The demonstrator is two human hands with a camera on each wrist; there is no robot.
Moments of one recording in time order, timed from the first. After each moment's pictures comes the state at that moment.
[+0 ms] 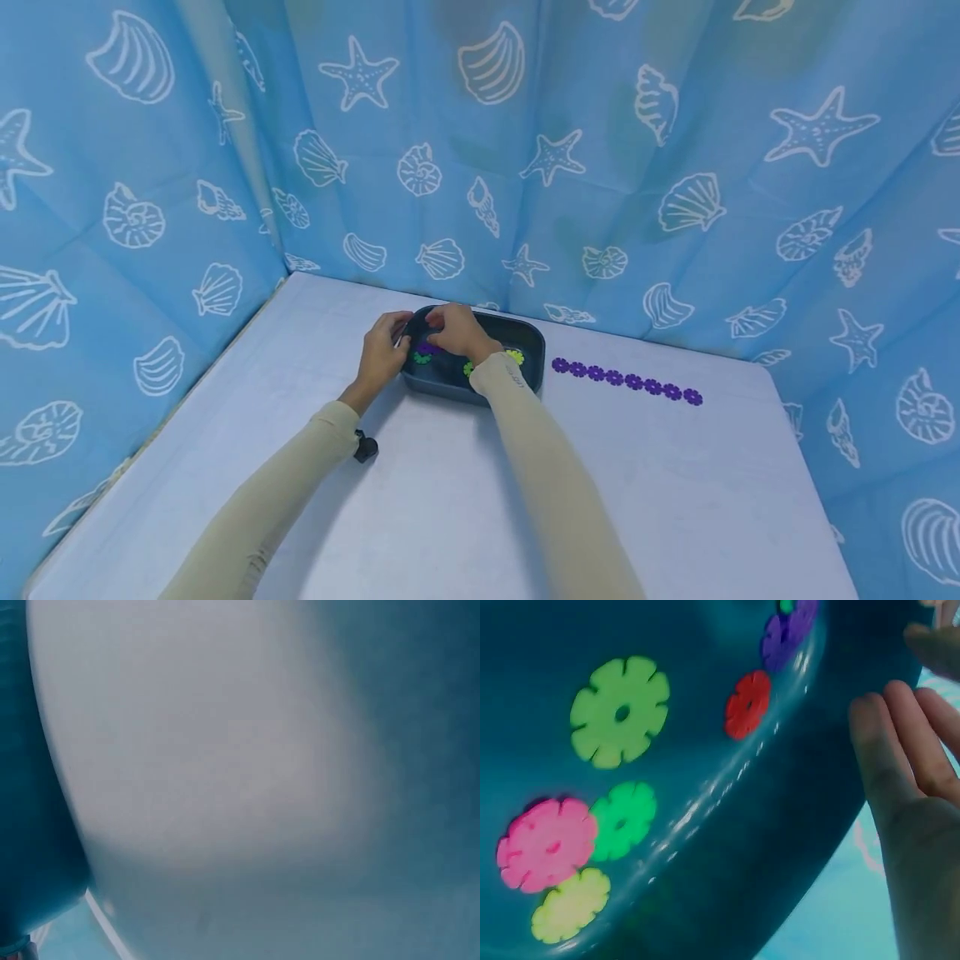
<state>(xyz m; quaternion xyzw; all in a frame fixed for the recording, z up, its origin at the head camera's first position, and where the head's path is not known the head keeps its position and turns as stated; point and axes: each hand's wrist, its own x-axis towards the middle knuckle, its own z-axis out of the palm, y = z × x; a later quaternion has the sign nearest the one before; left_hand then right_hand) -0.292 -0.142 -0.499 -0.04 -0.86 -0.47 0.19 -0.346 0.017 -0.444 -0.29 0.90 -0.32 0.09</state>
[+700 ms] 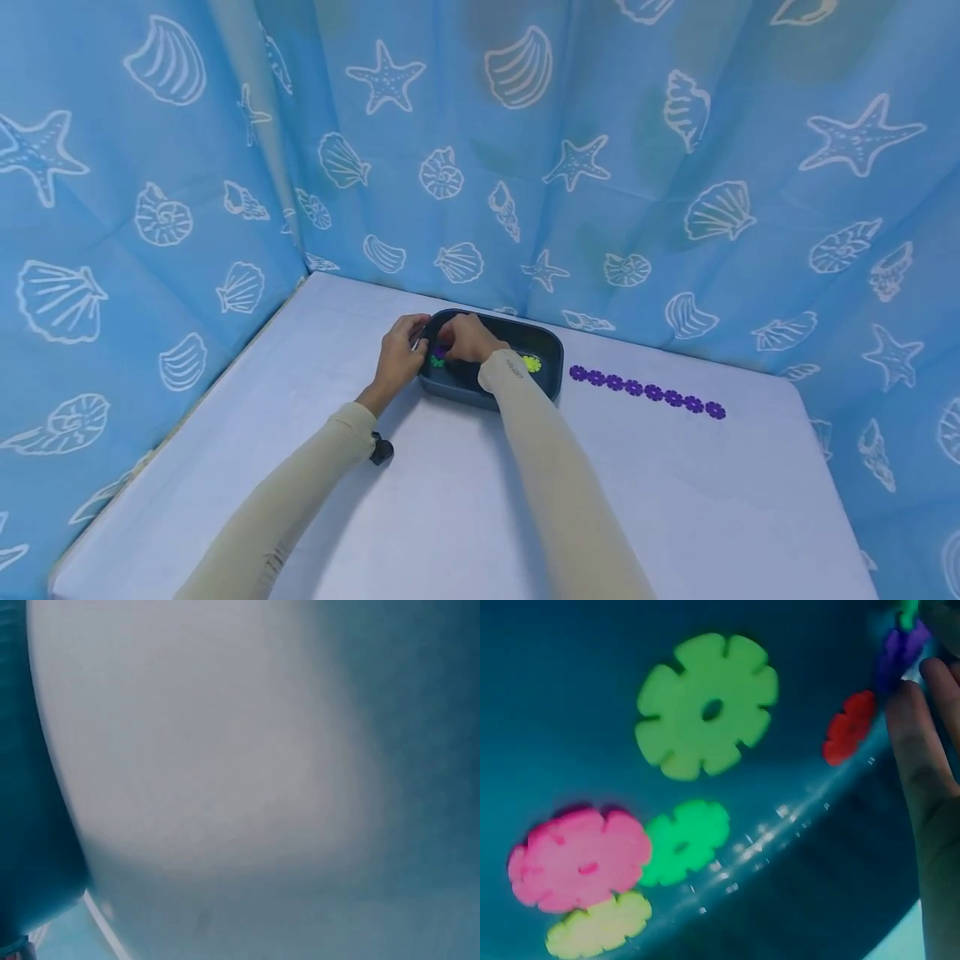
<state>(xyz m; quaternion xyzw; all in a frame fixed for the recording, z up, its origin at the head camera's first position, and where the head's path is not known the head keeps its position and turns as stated) -0.291 -0.142 -0.500 -0.03 -0.87 -0.45 0.21 -0.363 0.003 -0.464 -0.34 0.90 -0.22 0.14</state>
